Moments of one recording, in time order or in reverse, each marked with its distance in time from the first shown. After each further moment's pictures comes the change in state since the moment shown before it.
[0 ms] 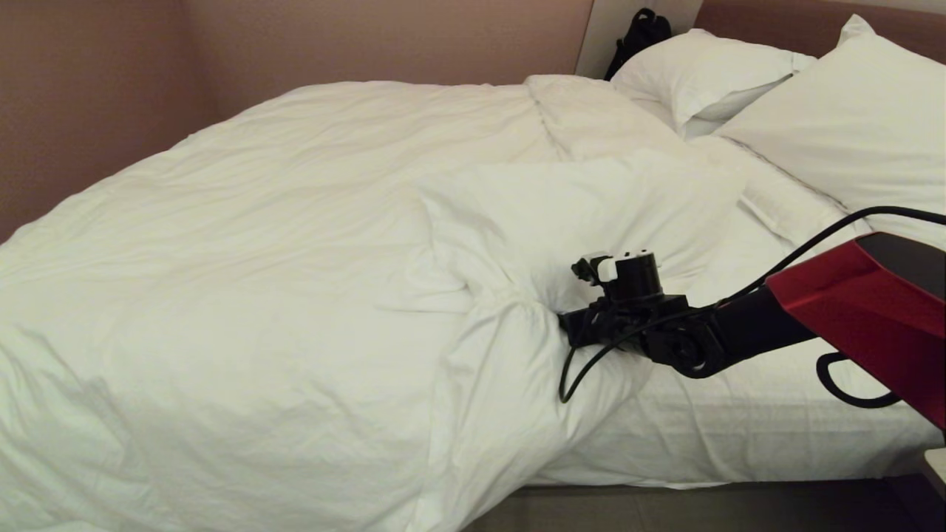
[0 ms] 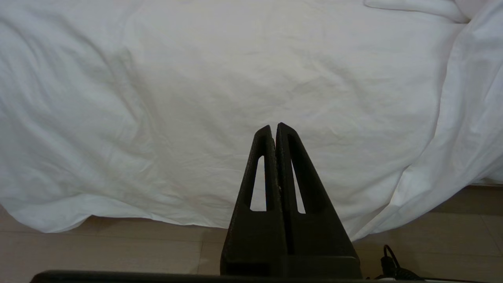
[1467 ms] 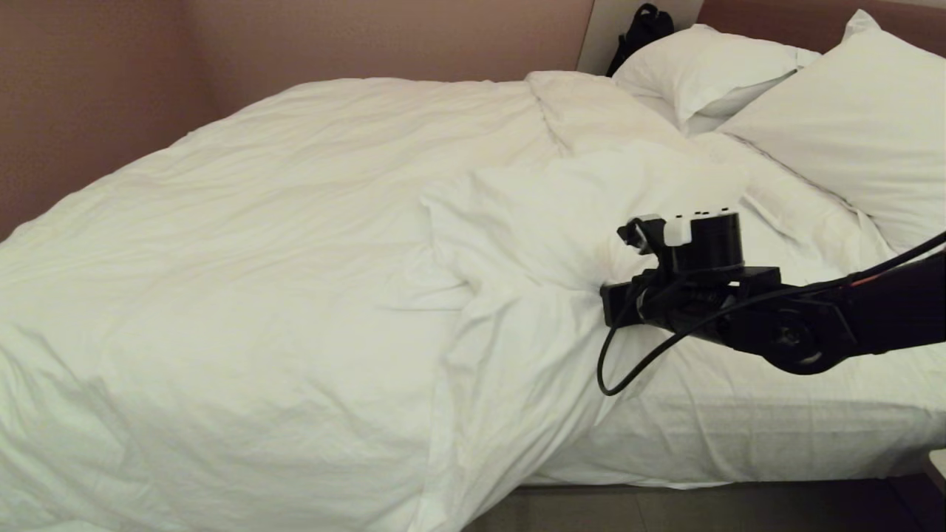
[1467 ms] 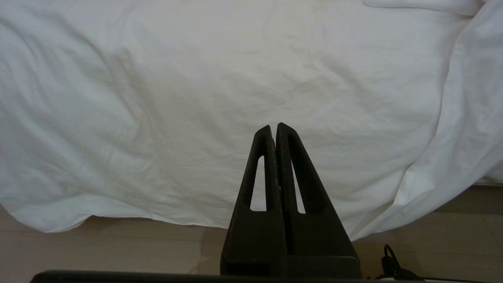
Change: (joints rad) left arm 0.000 0.000 0.000 0.000 0.000 0.000; right arm 0.007 -0.358 0.174 0.005 0.003 0.006
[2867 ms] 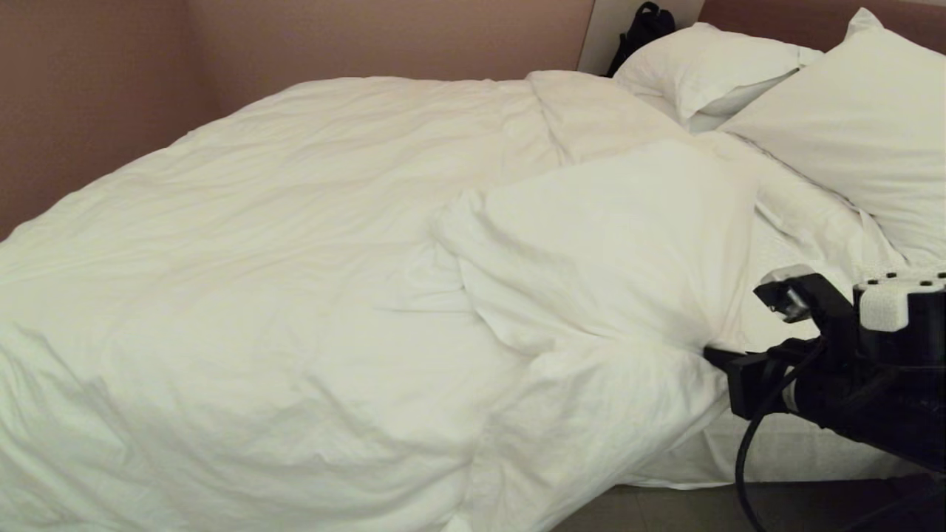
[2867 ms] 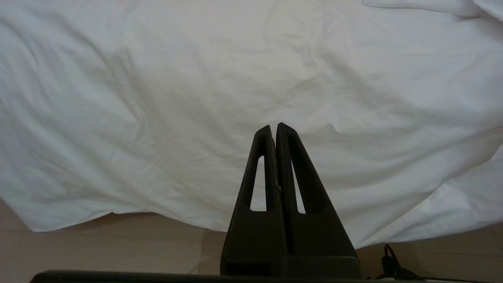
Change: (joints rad) left arm 0.000 0.000 0.000 0.000 0.000 0.000; right arm -0.030 -0.461 0.552 -0.013 -0.005 -0.016
